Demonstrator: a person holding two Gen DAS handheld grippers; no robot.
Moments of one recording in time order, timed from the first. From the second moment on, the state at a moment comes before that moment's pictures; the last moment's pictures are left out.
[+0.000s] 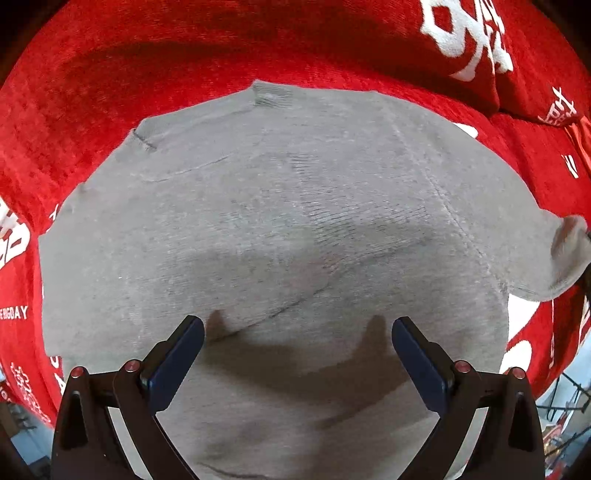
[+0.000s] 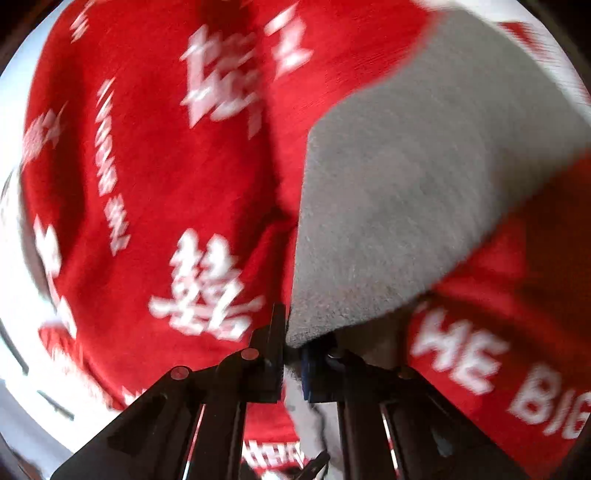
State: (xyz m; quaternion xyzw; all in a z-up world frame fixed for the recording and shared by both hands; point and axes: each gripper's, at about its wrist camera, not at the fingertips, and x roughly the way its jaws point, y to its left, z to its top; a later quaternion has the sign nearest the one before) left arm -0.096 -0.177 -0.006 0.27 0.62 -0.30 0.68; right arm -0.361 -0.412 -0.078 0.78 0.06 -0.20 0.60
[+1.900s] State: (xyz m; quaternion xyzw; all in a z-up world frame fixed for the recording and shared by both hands) left arm 0.091 0.052 -0.006 -0.05 0.68 -0.25 0.69; right arm 0.009 -0.112 -0.037 0.30 0.57 0.02 0.76
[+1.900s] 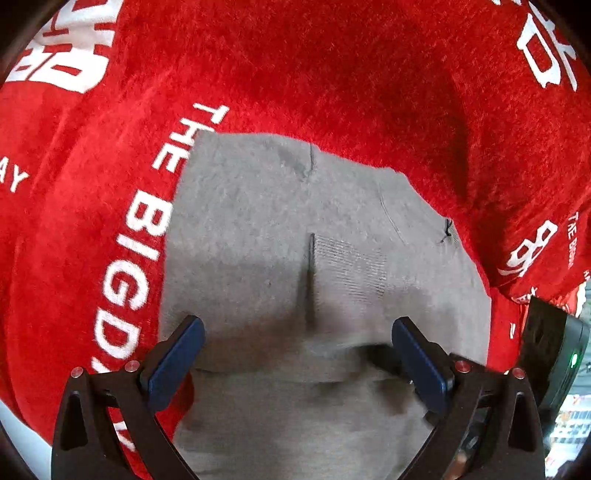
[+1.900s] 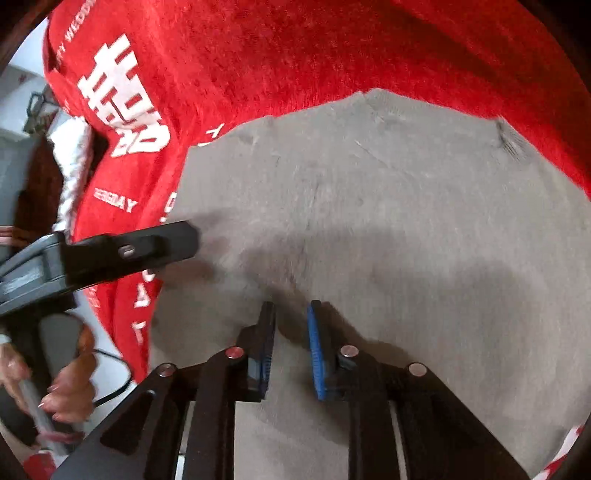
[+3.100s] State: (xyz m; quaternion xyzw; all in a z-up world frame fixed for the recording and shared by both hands) left arm 0.040 0.013 -0.005 0.10 0.65 -0.25 0.71; right arm -0.206 -0.289 -0.055 0.50 0.53 -0.16 0.66
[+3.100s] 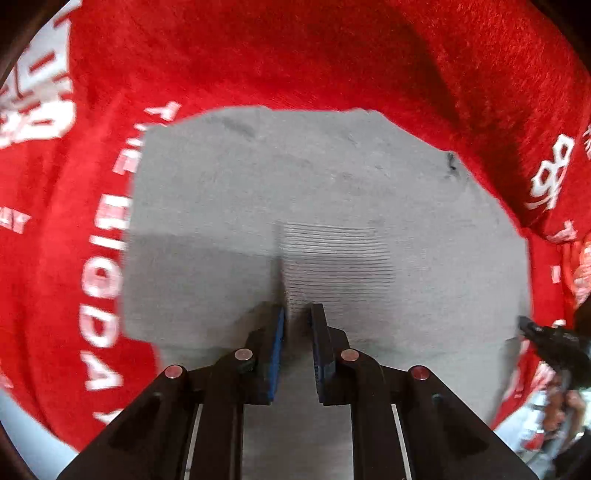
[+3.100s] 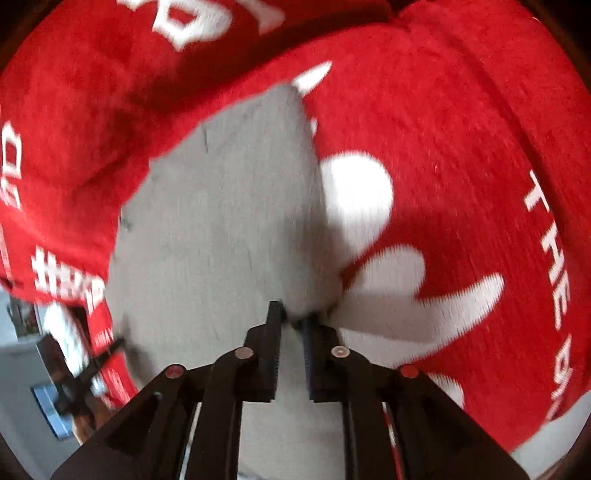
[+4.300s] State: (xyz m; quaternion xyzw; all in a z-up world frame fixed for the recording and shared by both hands) left arm 0.032 -0.021 -0.002 0.17 0.63 -0.21 0.72; right arm -0.164 -0.319 -0.017 0.38 0.54 -0.22 0.72
